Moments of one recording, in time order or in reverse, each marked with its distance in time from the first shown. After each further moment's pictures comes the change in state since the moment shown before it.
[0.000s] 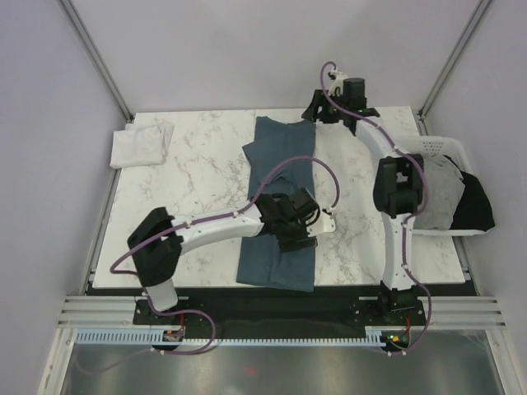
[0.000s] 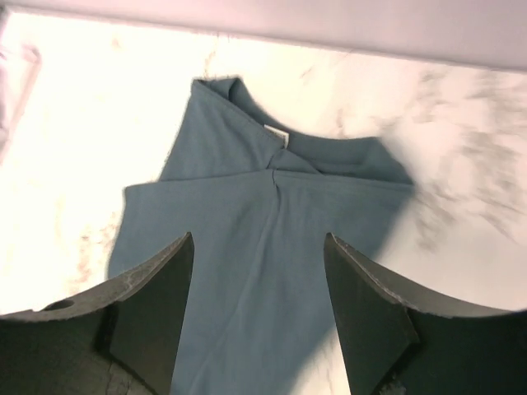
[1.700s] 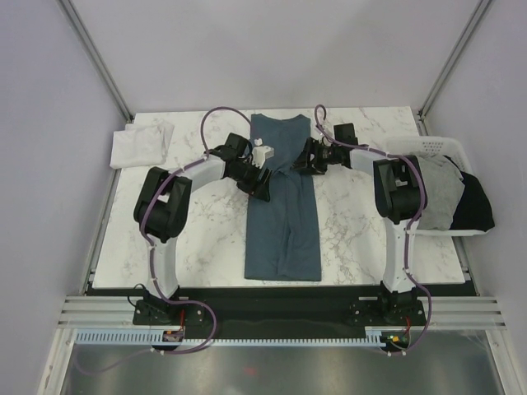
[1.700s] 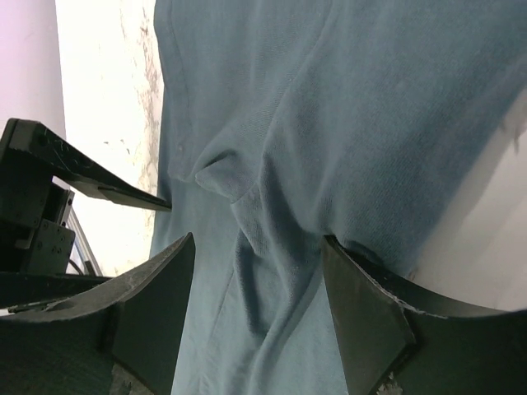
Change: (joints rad) left arm 0.681 0.223 0.070 0.209 0.585 -0.262; right arm -0.002 -0.246 -0.702 0.140 -0.356 0.182
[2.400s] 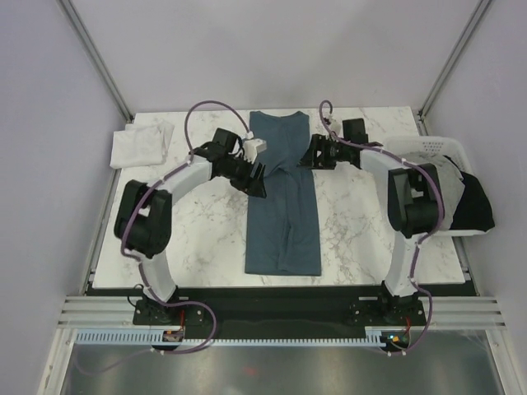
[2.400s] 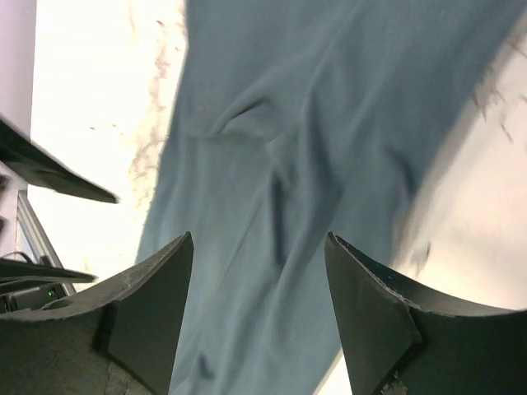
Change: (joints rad) left arm 0.021 -0.125 -0.042 -0.039 0.043 -0.035; right arm -0.006 -0.129 -0.047 -0.050 0.063 -0.125
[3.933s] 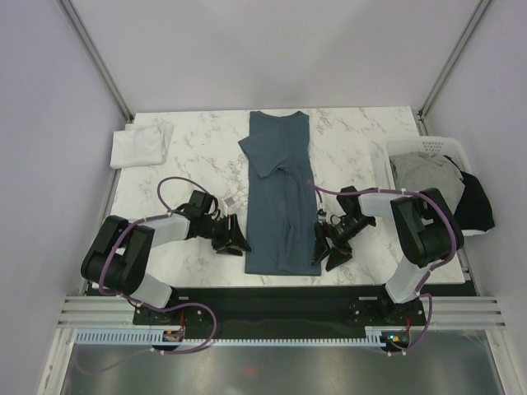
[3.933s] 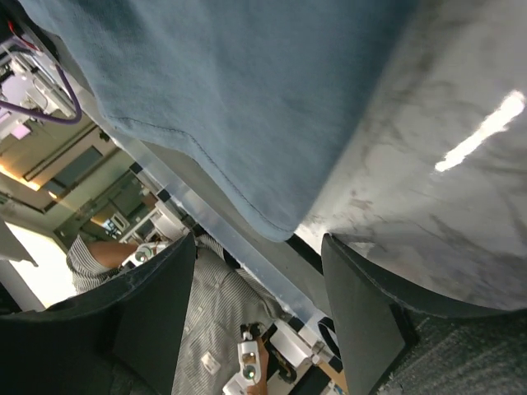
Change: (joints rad) left arm 0.050 -0.409 -0.816 0.306 0.140 -0.637; right arm 0.112 -0.363 -0.654 -0.650 -0.072 -0.196
